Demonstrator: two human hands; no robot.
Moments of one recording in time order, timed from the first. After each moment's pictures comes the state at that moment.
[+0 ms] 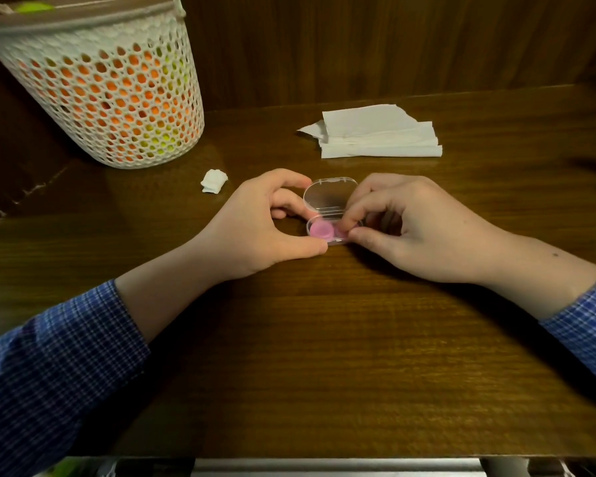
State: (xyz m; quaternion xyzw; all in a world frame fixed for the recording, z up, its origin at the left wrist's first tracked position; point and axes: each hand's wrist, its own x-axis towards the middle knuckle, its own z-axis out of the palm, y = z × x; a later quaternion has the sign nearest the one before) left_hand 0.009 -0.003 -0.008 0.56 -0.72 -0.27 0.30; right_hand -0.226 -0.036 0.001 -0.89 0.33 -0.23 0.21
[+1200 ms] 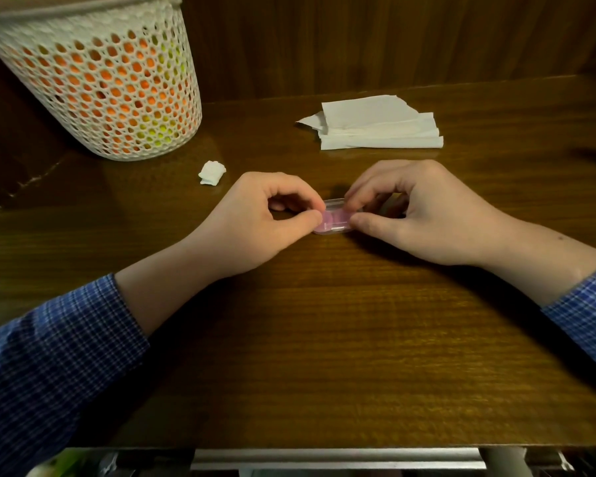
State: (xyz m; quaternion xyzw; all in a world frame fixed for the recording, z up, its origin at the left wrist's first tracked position) left_hand 0.004 0.004 -0.006 0.52 -0.76 -0.22 0.33; right_hand -0.231 -0.047 -0.003 -0.87 0.36 -0.25 0.24
